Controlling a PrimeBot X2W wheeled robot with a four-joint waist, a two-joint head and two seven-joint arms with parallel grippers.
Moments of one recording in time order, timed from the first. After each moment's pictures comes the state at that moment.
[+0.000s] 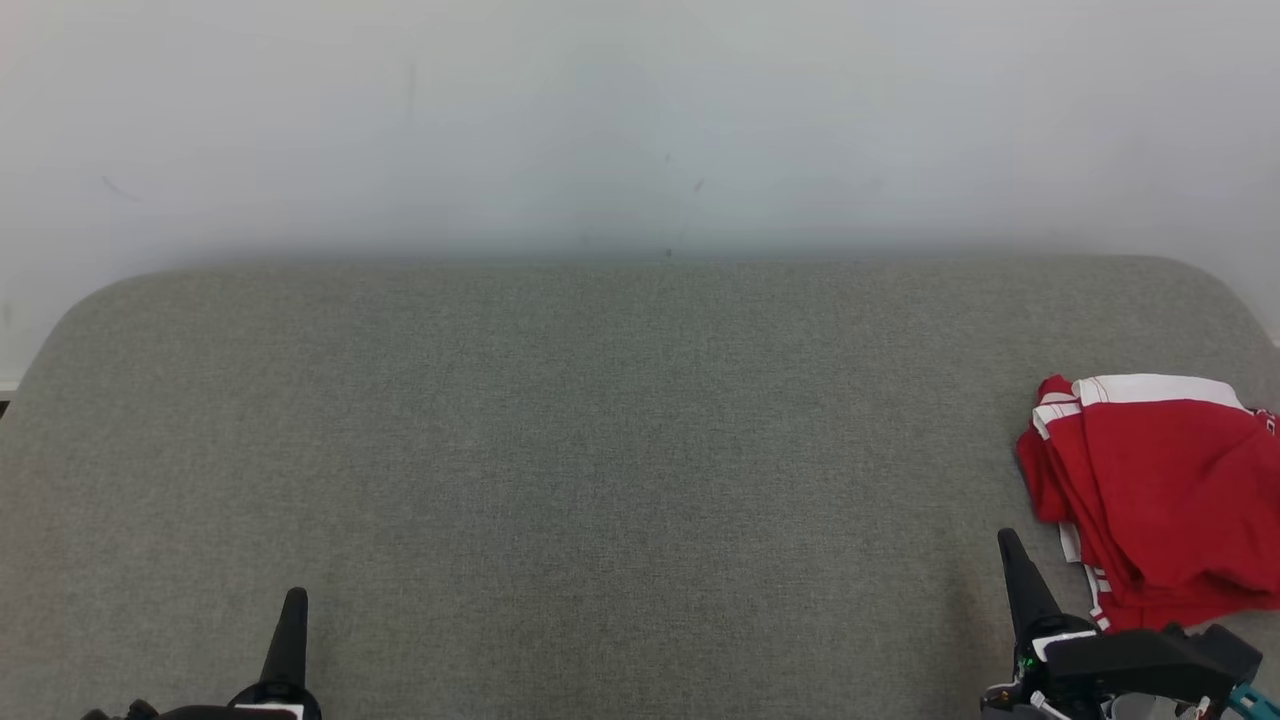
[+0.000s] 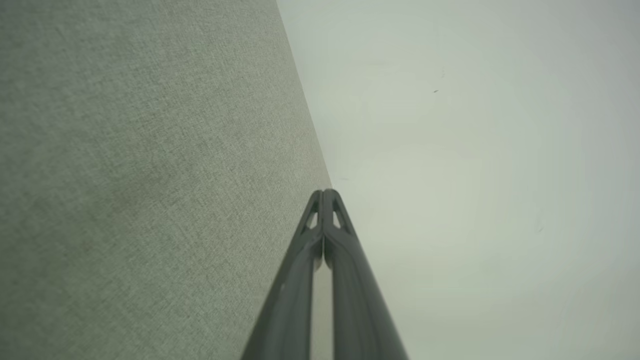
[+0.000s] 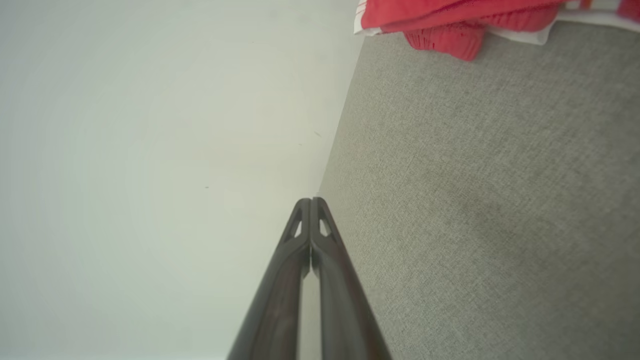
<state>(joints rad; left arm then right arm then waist) -0.07 0.05 0.09 0.28 -1.36 -0.12 0.05 -0.09 -0.05 -0.09 0.30 1.33 0.13 0.05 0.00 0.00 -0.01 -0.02</state>
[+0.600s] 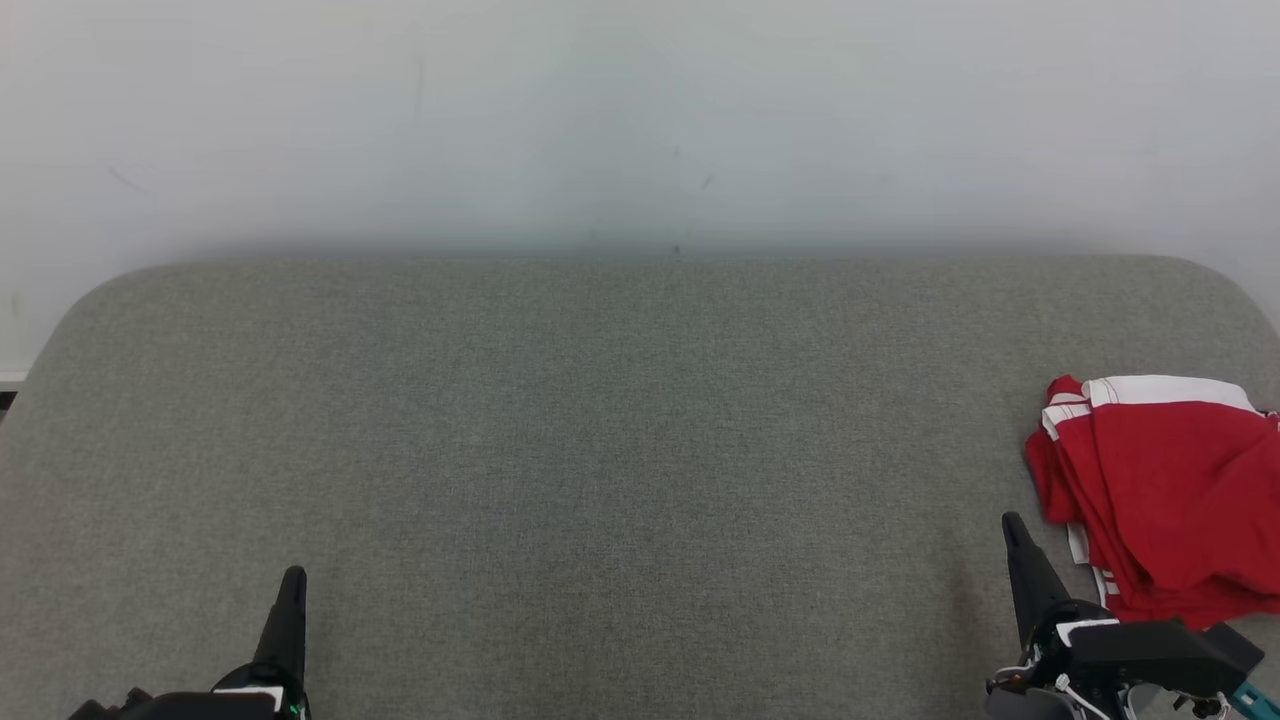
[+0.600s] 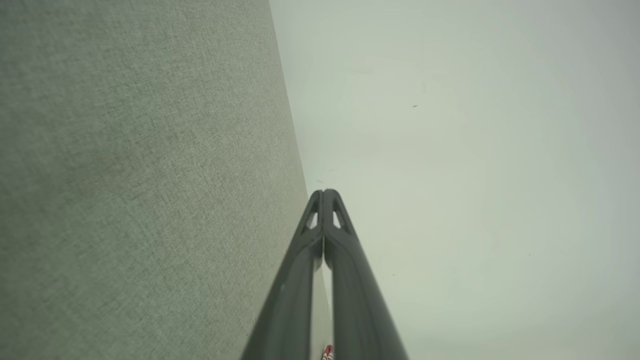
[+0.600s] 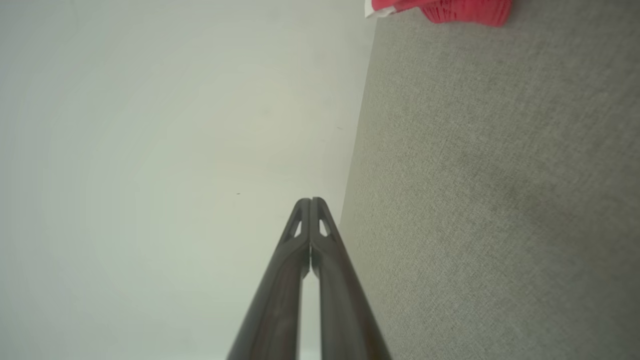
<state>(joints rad) -0.09 0.05 0.10 0.26 -1.50 -0.12 0.09 -0.10 -0.05 -0.10 0.27 1.49 0.13 0.09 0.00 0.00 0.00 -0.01</state>
